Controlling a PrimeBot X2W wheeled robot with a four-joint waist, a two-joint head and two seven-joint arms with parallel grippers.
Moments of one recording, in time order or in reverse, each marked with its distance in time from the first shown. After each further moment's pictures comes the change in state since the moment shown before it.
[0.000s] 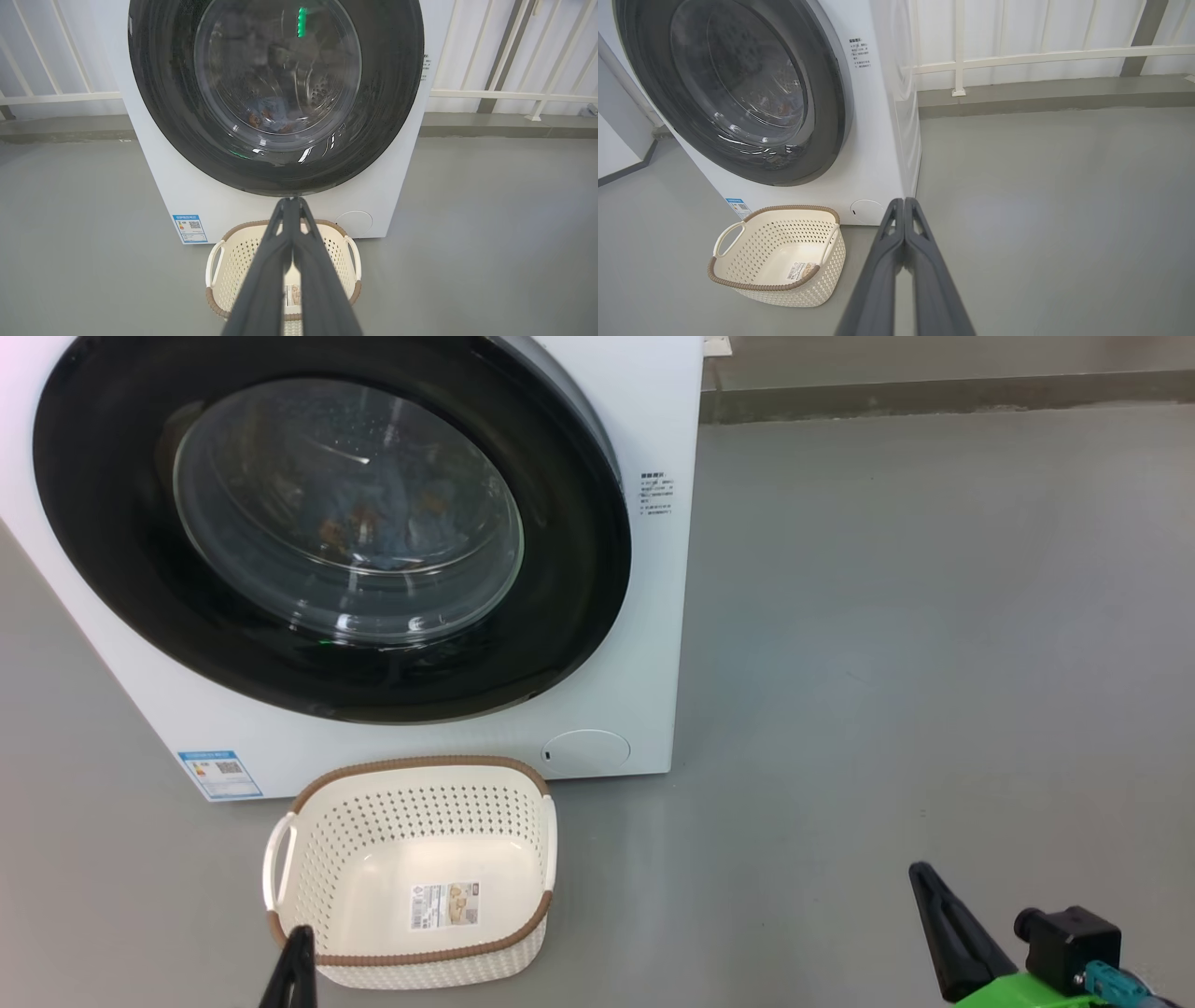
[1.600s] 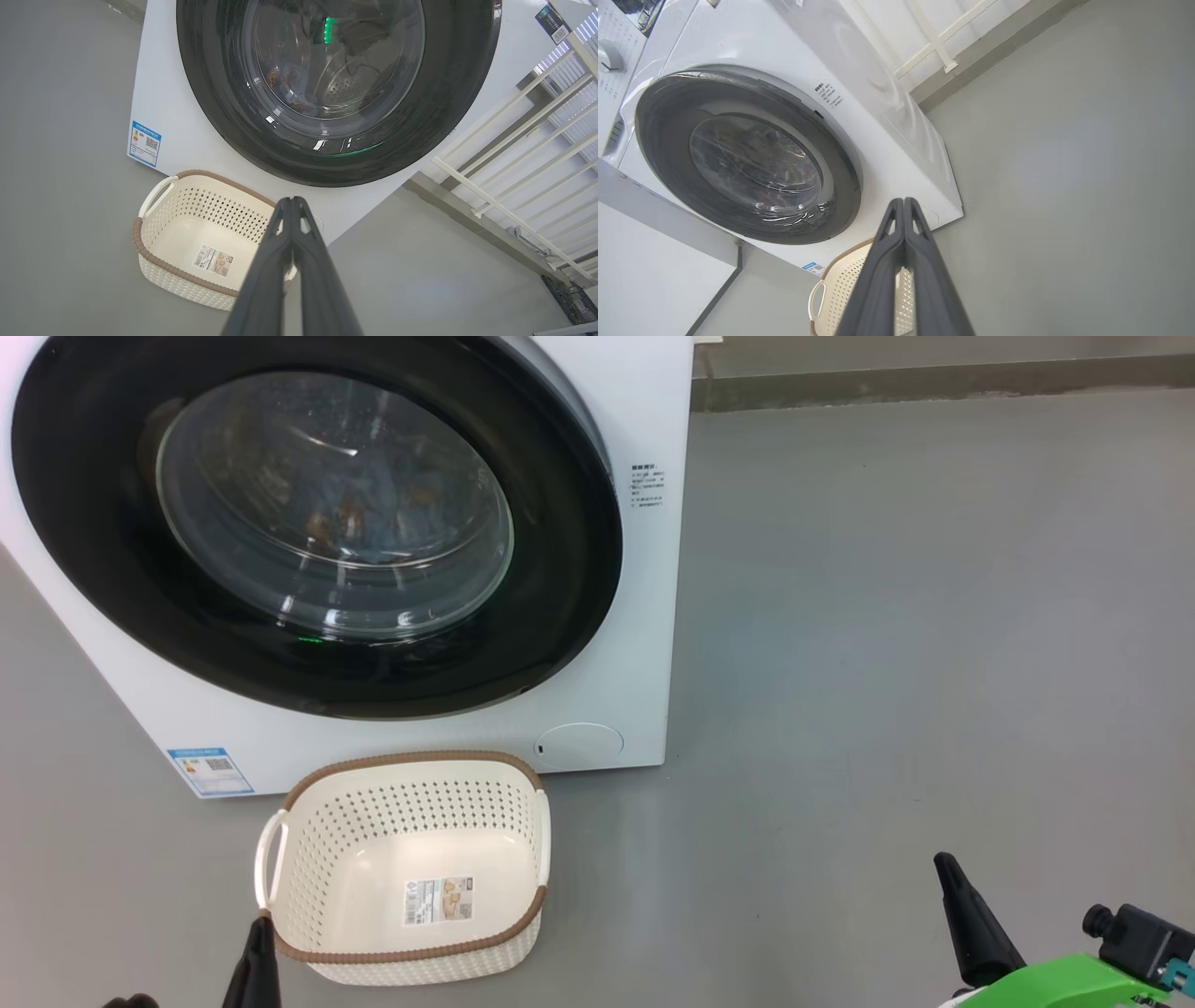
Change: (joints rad) left arm -0.053 -0.012 0.065 0.063 -0.545 -0.048 0.127; right arm -0.029 -0.001 -0.025 0.081 0.546 0.000 0.062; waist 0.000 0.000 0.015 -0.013
